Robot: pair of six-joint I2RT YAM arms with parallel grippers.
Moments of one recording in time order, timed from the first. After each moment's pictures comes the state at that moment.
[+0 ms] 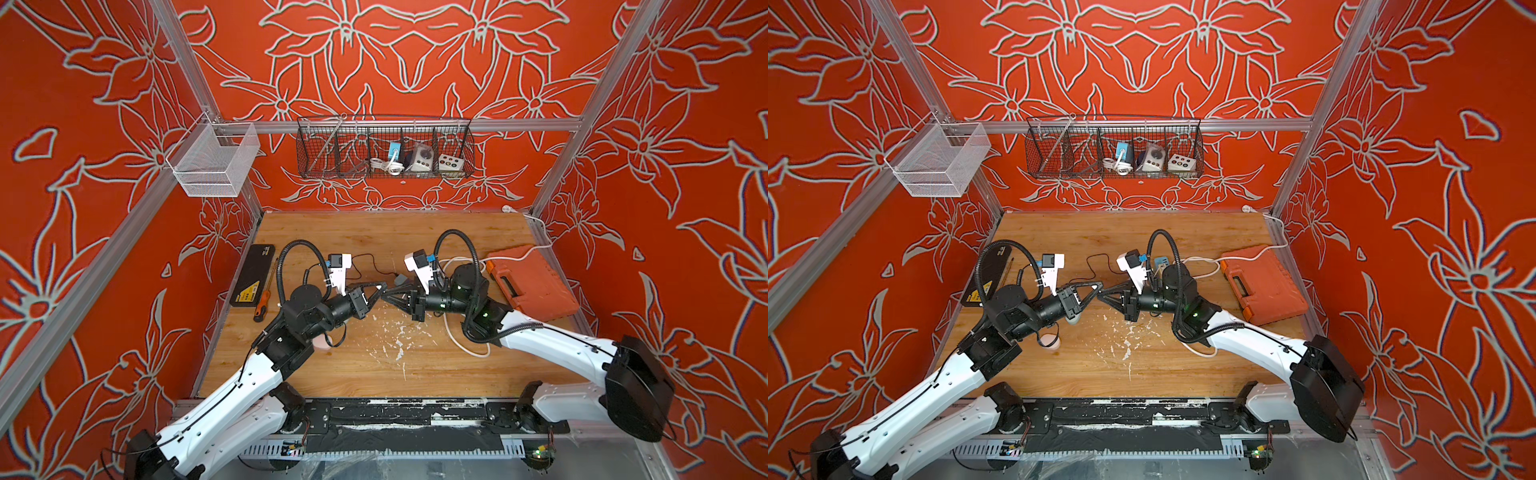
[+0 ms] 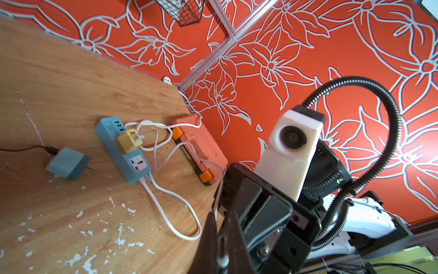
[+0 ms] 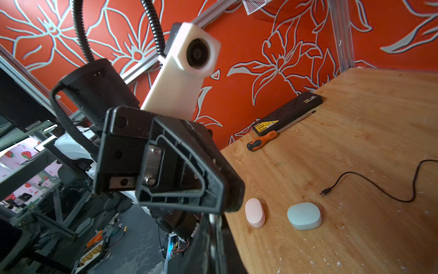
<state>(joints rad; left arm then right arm) -0.58 0.77 0.60 0.14 0.35 -0.85 0.85 1.30 0.78 0.47 -0.65 0.47</state>
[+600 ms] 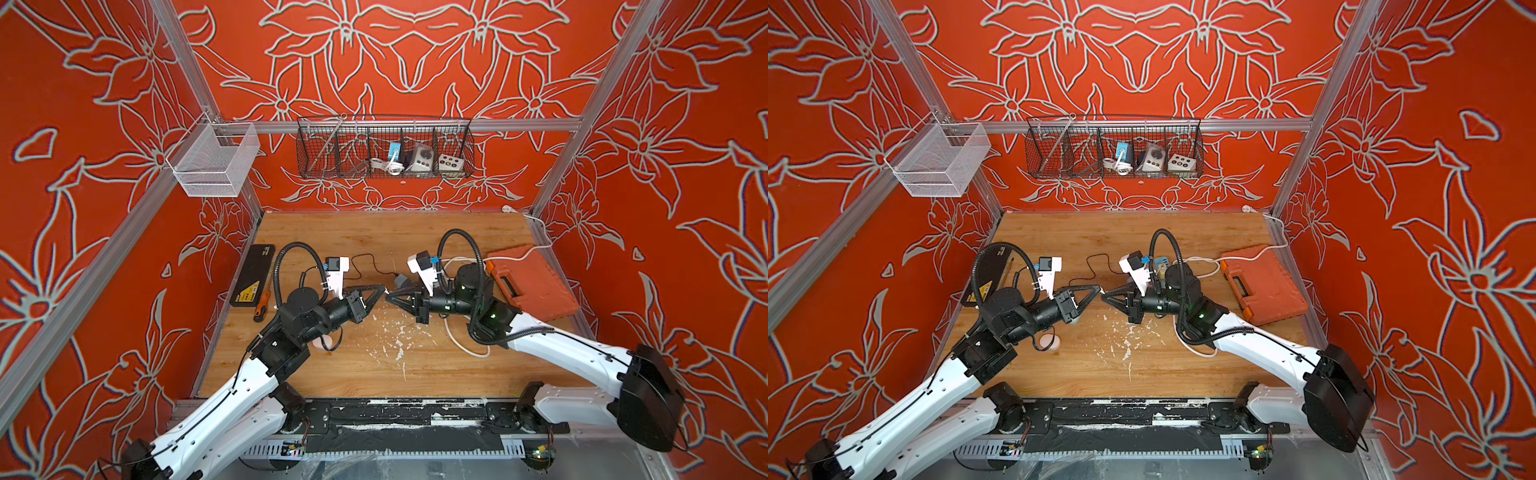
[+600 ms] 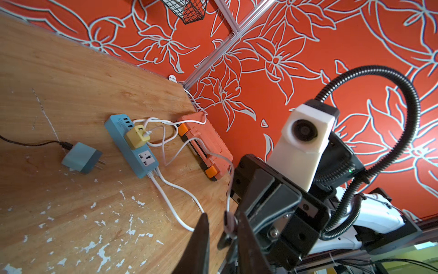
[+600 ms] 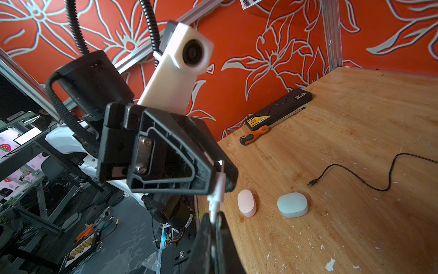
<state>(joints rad) -0.57 0.73 0.60 0.06 0.34 -0.82 0.85 1.24 0.79 0.34 -0.64 0.40</state>
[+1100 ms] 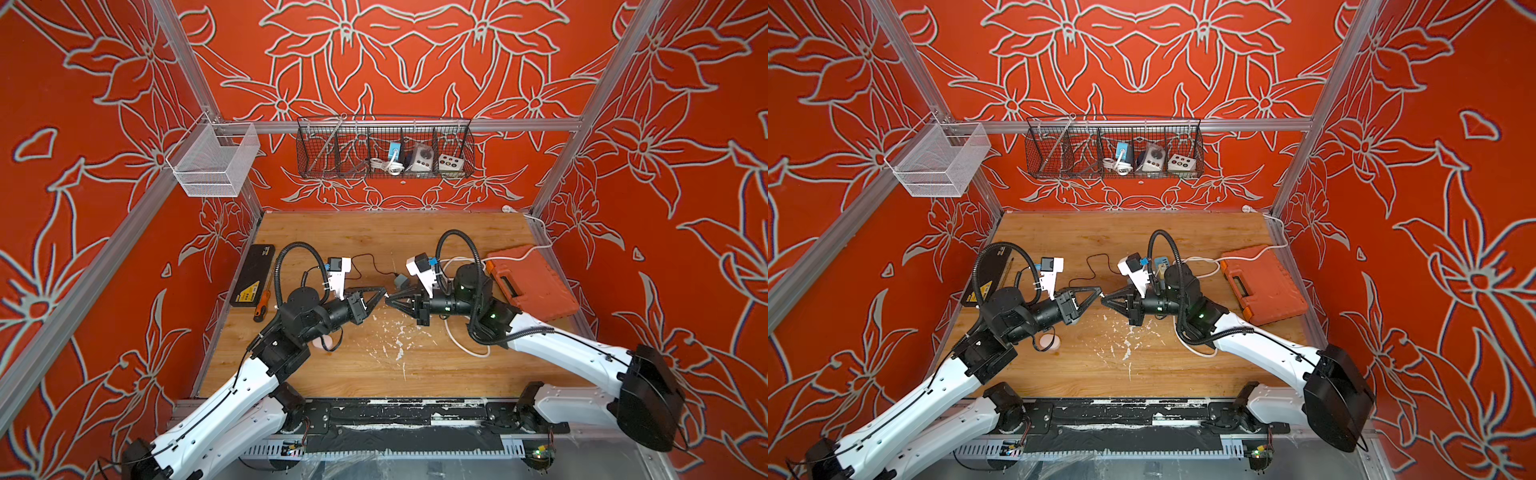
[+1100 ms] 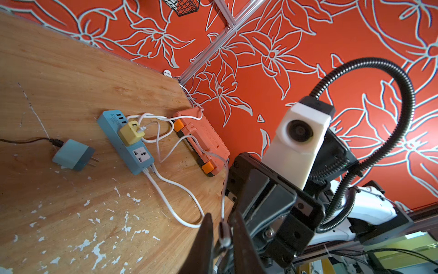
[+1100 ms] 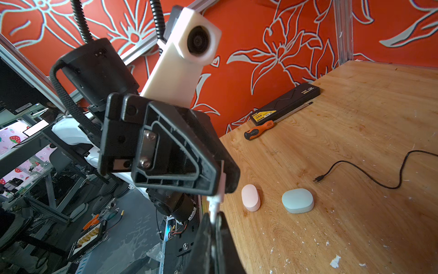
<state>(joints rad) -0.57 0.73 0.60 0.06 0.37 -0.82 0.85 1.24 0.79 0.33 -0.68 0.39</state>
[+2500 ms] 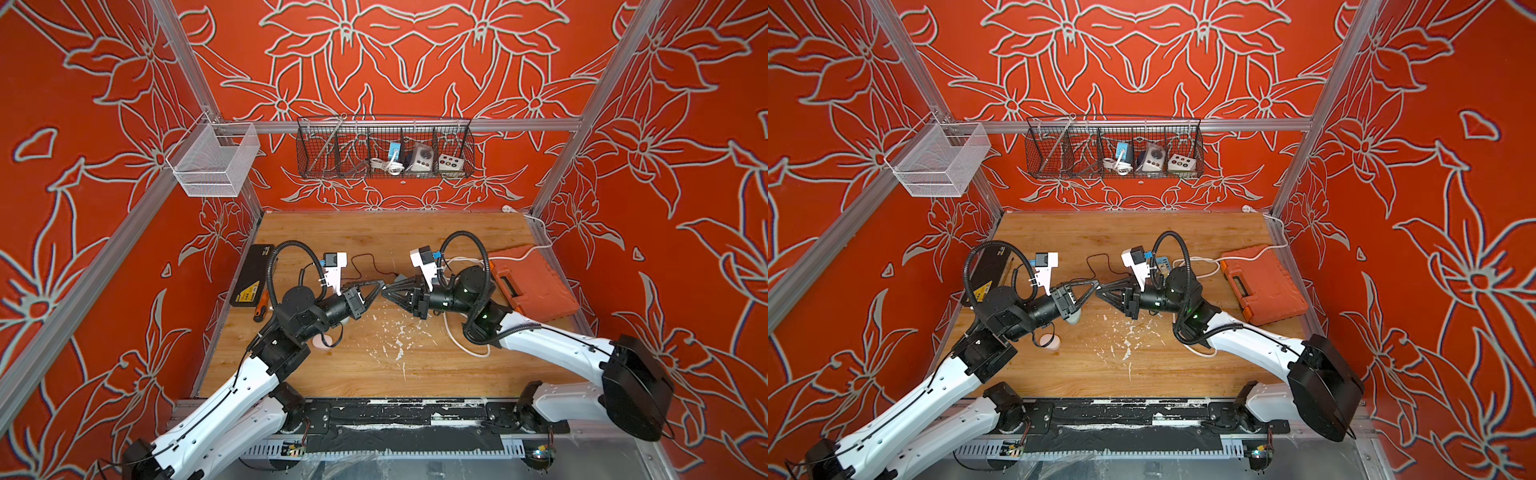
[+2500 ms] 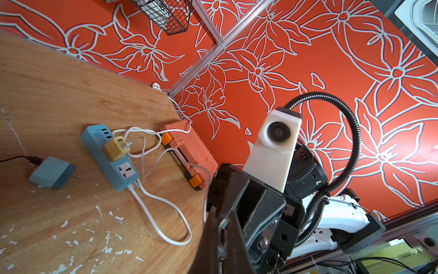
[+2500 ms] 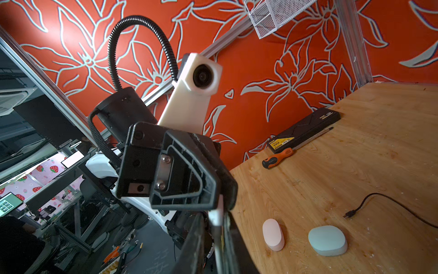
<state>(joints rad) -0.56 0.74 0.61 0.16 0.38 -0.88 0.85 1.30 0.75 0.67 -0.68 0.61</state>
